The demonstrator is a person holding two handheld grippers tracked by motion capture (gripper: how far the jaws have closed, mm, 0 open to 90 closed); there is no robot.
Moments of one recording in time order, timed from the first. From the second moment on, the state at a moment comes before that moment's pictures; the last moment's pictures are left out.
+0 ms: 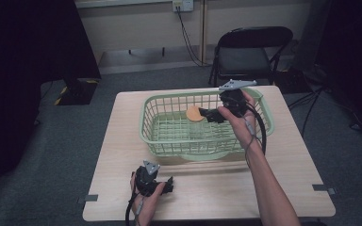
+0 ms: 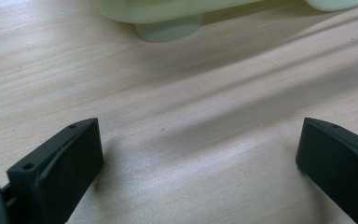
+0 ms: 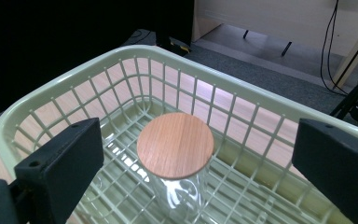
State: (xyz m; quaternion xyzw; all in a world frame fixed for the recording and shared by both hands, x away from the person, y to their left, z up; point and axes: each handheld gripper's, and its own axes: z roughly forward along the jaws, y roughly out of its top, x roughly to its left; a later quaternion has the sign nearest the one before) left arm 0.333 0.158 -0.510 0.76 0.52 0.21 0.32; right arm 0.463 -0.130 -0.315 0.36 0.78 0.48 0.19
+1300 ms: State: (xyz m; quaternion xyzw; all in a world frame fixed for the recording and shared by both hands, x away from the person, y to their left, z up) left arm 0.333 0.158 -0.510 0.76 0.52 0.22 0.32; right arm 0.383 -0.172 -0.343 0.41 0.74 0.49 0.22
